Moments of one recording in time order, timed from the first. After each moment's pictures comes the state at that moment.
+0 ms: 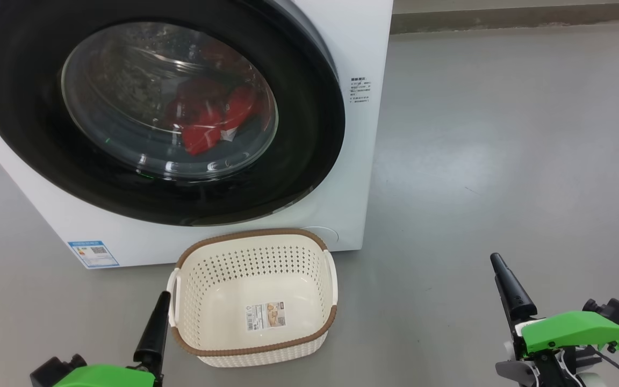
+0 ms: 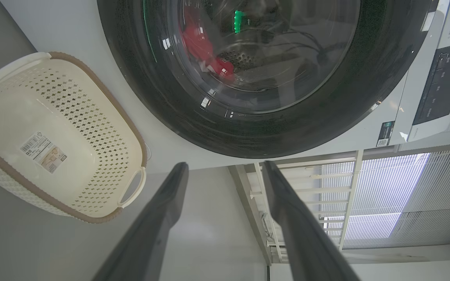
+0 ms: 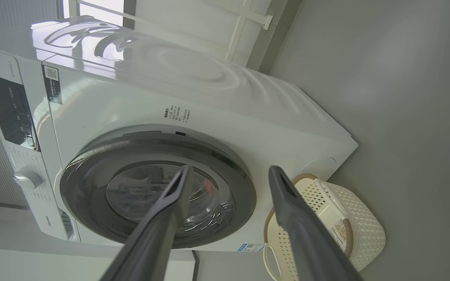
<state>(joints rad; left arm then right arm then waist) -0.12 0.04 -0.03 0.39 -1.44 -0.12 0.00 -0.11 -0.03 0.01 0.40 1.44 0.12 0.00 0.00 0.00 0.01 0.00</state>
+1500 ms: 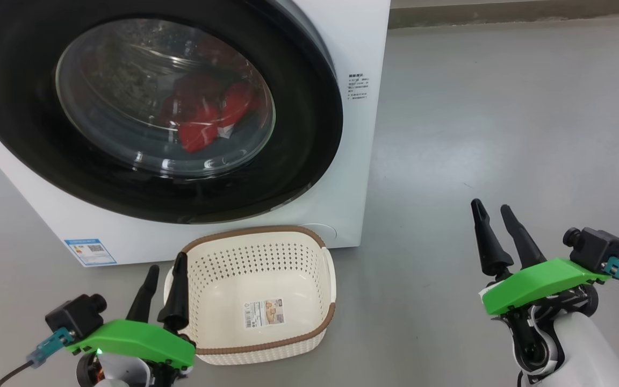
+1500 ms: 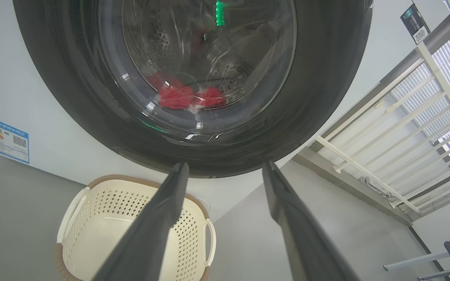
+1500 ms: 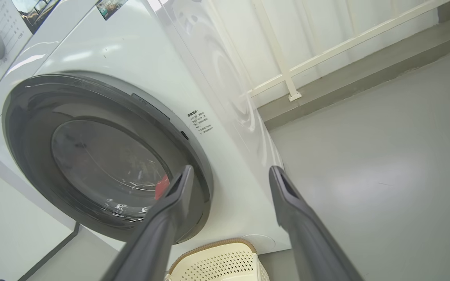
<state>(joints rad) -0.25 0.03 -0.07 0.43 -0.76 -0.07 -0.12 -0.27 -0.04 0.03 0.42 0.71 0.12 -0.12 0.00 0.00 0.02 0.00</state>
